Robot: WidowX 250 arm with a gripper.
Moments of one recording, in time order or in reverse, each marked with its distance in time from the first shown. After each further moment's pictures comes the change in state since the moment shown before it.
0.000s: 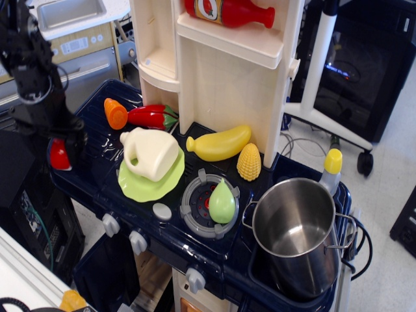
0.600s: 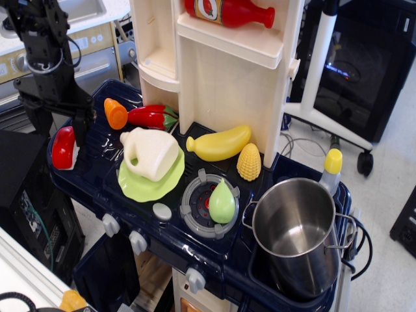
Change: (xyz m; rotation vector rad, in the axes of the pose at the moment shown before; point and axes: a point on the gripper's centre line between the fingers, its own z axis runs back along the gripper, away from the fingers) arm 0.012 -0.014 0.031 0.040 -0.006 0.002
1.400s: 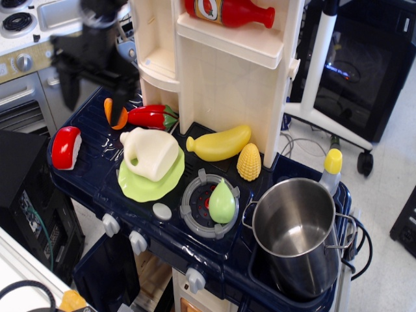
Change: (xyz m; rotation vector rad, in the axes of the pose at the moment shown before) arm -0.001 -0.045 0.052 0.113 0.060 -0.013
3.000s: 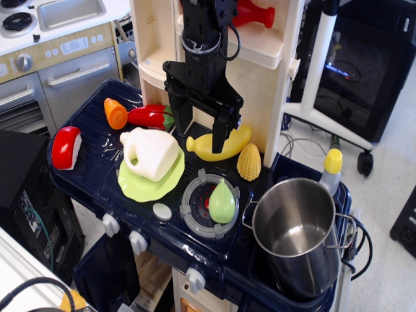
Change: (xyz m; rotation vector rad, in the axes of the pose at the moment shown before) arm -0.013 -0.149 0.042 -0.293 -0.046 -0.397
